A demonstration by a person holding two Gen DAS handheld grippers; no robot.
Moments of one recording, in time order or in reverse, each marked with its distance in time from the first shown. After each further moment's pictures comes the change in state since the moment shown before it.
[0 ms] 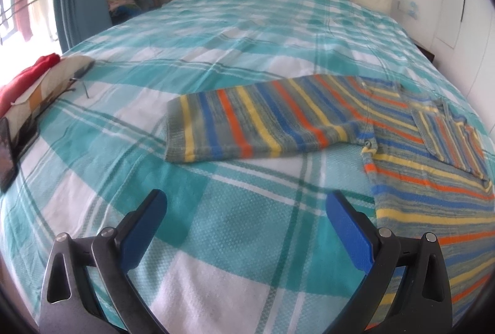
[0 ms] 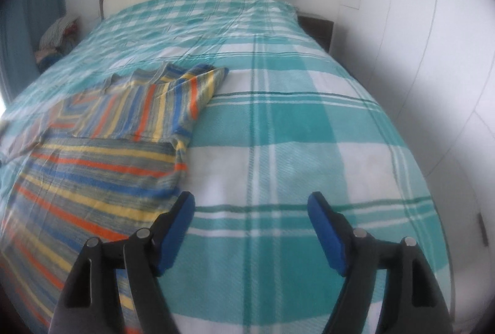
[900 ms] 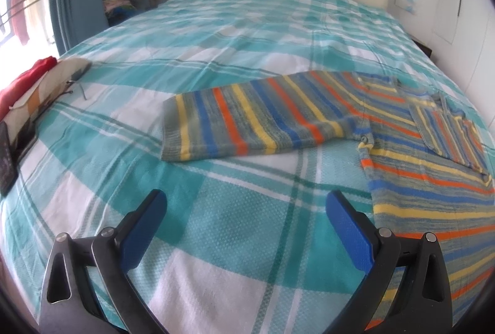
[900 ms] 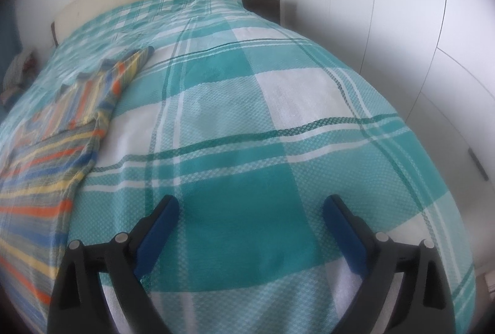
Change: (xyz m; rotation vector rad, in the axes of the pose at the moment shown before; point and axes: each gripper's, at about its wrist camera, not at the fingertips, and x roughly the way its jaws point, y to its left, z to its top) left arm -0.002 -0.004 -0.002 0.020 0.007 -0.003; right arm 0.026 -0.047 -0.047 0.169 0.062 -0.088
